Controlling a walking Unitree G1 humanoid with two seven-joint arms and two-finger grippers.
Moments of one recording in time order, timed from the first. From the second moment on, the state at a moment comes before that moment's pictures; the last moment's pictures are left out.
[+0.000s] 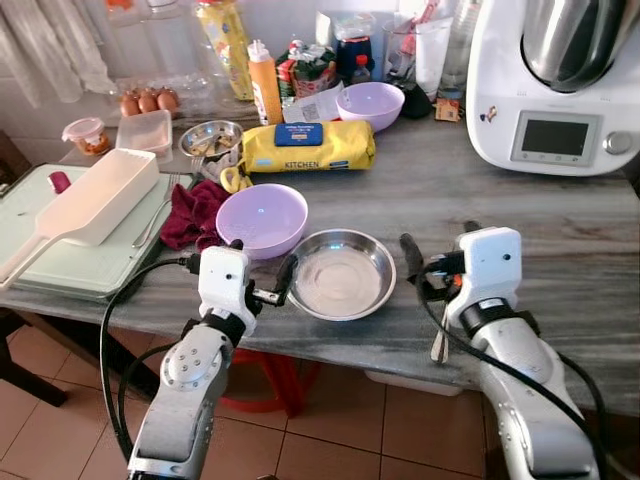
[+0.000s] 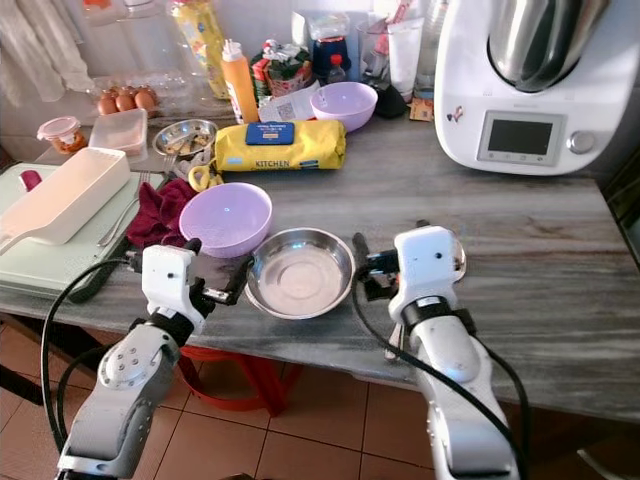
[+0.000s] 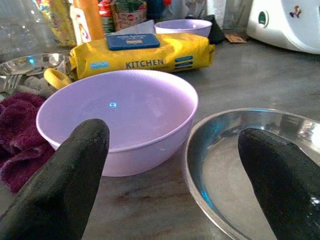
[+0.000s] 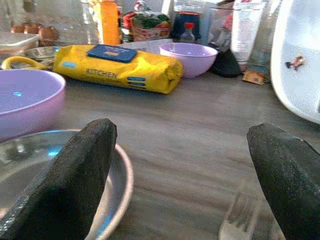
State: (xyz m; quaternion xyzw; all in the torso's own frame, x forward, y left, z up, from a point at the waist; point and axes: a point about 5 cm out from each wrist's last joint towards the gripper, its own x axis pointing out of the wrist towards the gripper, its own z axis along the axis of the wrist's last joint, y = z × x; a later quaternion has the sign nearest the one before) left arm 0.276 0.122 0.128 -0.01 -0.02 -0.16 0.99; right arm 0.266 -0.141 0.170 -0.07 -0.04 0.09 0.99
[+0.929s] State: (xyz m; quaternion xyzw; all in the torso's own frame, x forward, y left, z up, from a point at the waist) left arm 0.276 0.121 0.124 0.00 0.01 -0.17 0.99; right arm 0.269 -0.145 0.172 -0.06 -0.04 0.08 0.99
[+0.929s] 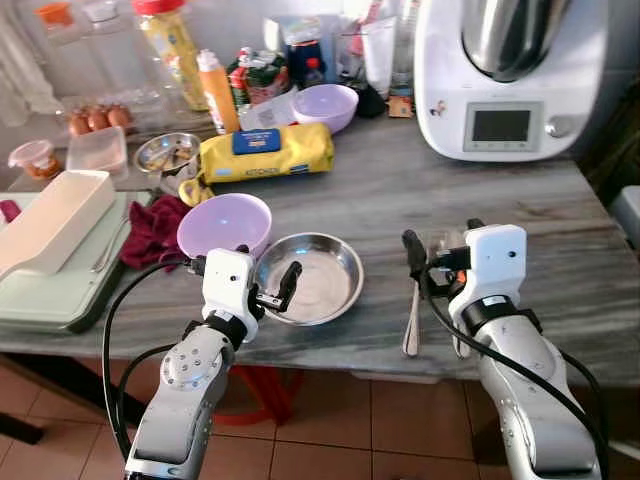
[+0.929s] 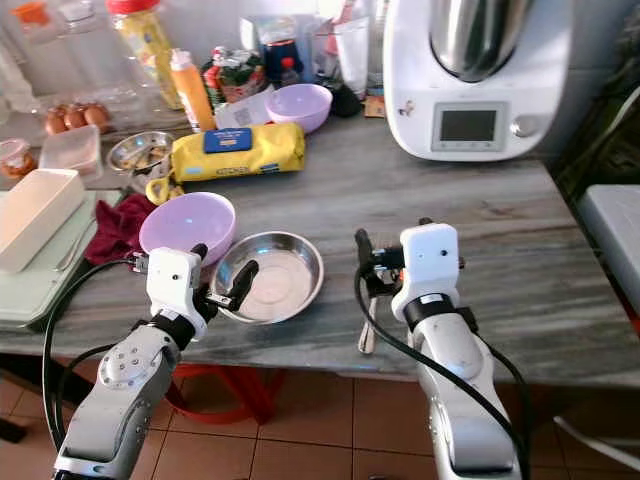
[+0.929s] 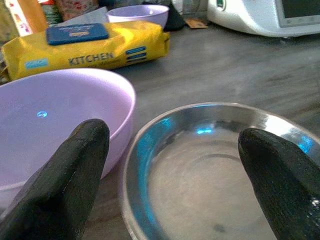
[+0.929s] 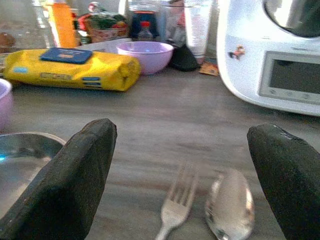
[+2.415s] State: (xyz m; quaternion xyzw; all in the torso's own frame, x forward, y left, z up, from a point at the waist) left arm 0.277 0.119 0.124 0.01 0.02 -0.18 0.98; right arm 0.271 -0.150 0.164 -0.05 -0.03 0.07 1.00
